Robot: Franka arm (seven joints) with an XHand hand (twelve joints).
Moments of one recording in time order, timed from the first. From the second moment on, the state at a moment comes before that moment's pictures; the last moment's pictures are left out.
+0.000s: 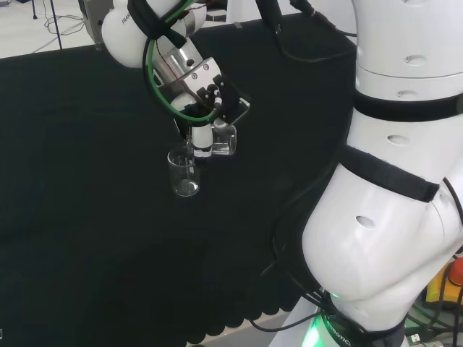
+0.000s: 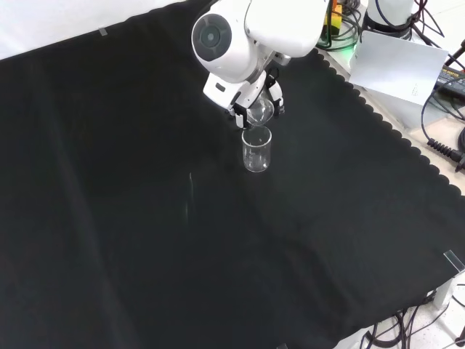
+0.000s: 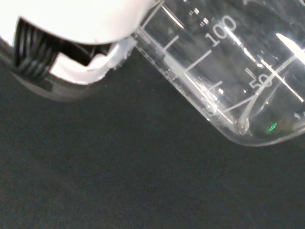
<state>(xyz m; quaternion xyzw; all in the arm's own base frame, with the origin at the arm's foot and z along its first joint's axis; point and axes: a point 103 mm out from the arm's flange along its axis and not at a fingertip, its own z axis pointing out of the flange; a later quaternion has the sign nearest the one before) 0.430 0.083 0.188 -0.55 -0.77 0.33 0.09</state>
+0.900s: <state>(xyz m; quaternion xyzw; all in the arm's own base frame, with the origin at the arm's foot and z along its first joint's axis) 0.433 0.091 0.192 -0.55 -0.75 0.36 0.08</state>
